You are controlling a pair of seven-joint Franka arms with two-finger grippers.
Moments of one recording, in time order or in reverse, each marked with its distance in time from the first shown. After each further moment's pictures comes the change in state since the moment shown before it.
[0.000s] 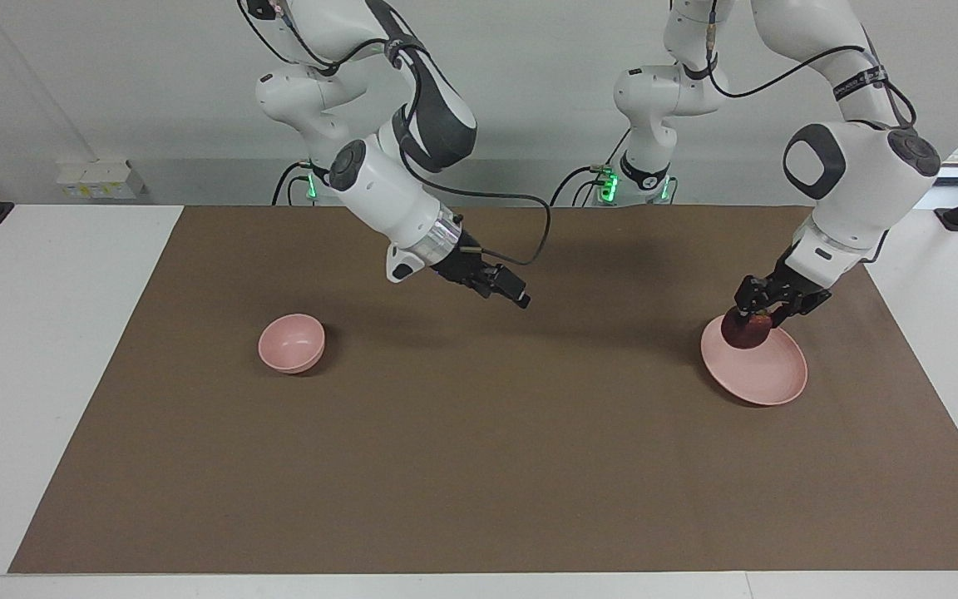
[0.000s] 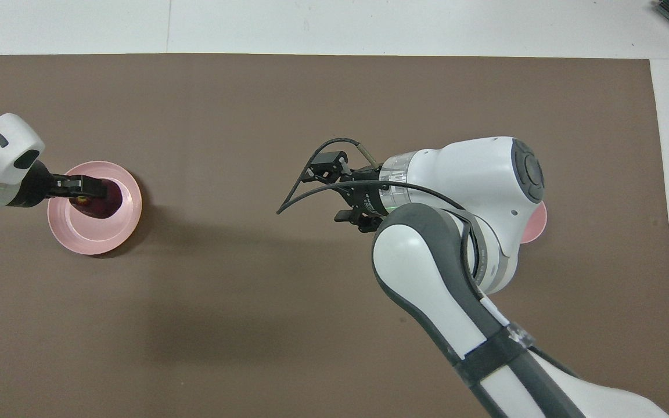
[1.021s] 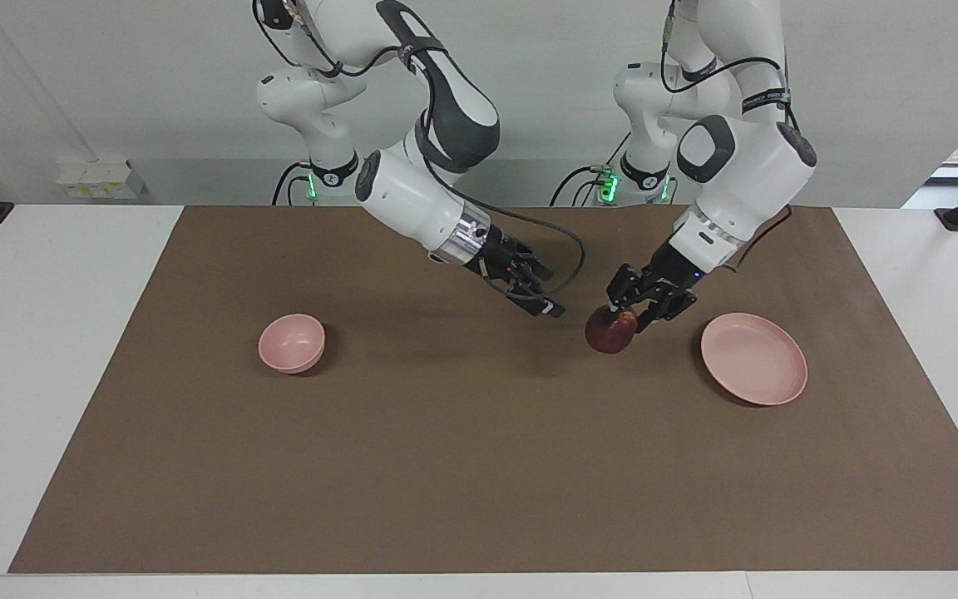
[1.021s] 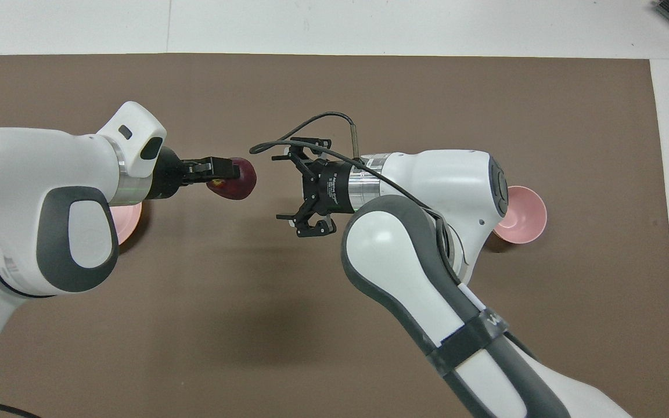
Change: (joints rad) left arm -0.253 0.007 -0.066 0.001 -0.368 0.196 -0.165; right arm 0.064 0.067 0.000 0.068 0.234 0.080 0.447
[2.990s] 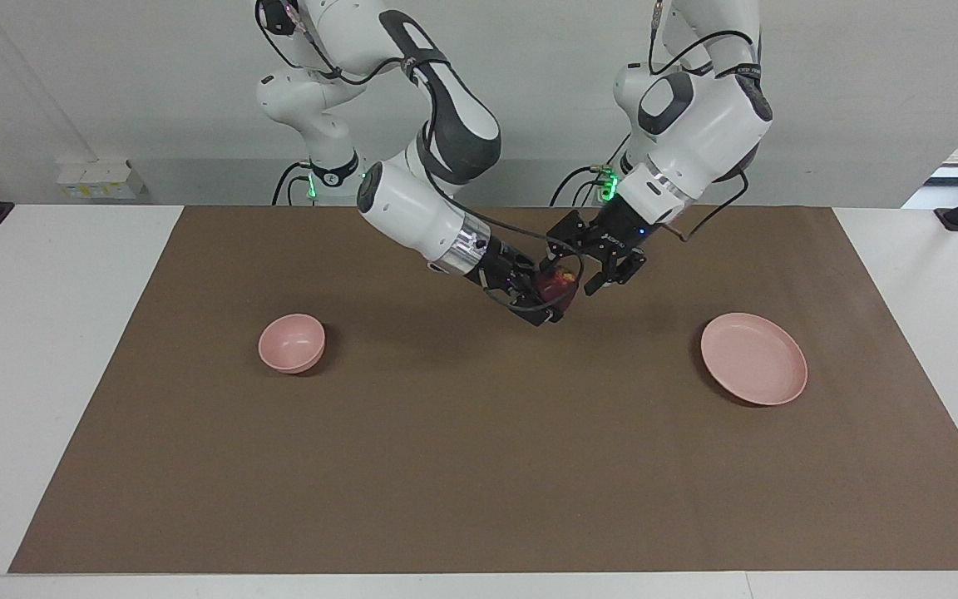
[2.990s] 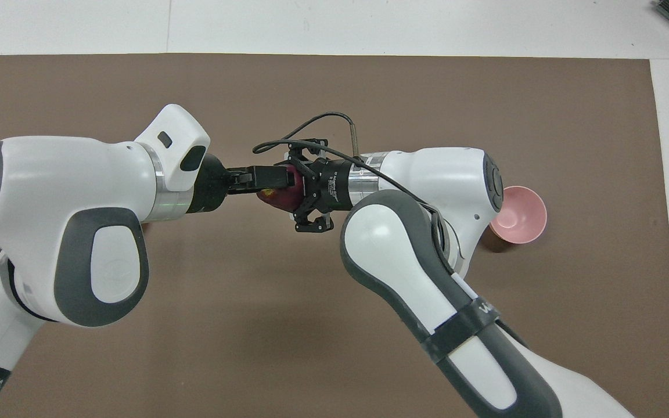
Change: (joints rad) left arm -0.001 -0.054 -0.110 0.049 -0.063 -0.033 -0.068; right arm -0.004 0.024 -0.003 0.007 0.000 -0.005 -0.030
